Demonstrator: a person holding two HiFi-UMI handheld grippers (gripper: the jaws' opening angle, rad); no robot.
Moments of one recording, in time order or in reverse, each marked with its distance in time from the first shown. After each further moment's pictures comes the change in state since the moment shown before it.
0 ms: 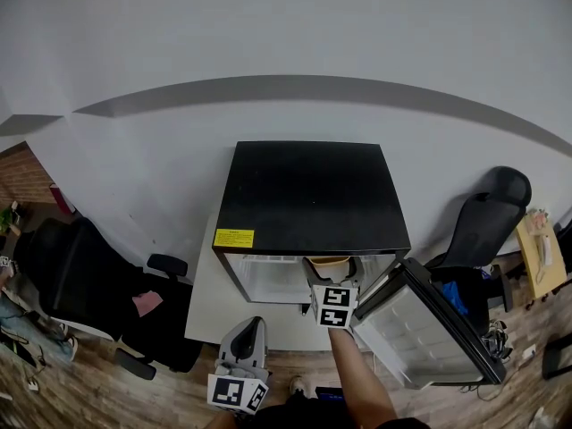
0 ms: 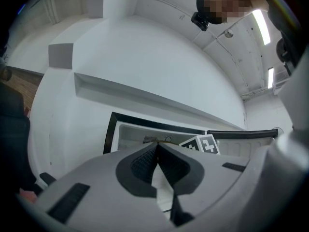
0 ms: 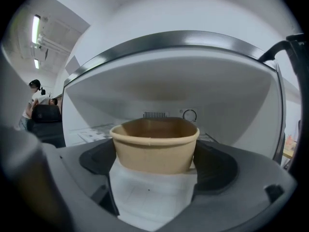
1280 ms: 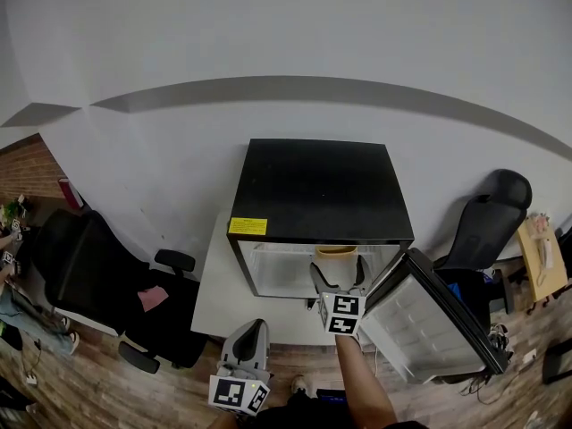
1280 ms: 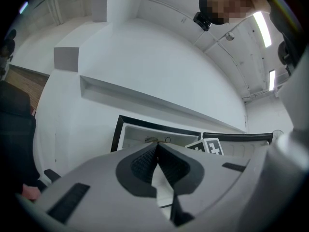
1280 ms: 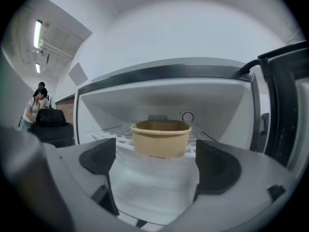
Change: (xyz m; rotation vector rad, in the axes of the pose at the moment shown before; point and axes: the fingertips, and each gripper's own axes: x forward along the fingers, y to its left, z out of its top) left arm -0.044 -0.002 0.003 -0.022 -0.014 0.017; right arm -0.047 0.013 -0.002 0.026 -0.044 0.011
